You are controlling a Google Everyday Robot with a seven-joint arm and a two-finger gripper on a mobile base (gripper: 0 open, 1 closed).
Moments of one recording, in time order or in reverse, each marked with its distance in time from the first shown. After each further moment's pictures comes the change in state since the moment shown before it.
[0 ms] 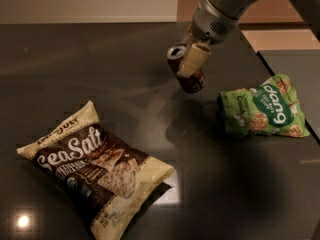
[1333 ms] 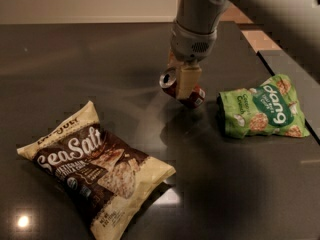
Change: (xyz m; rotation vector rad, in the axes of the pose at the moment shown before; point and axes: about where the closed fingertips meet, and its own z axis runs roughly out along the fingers) arm 0.002 0.042 0.034 -0.123 0.262 -0.282
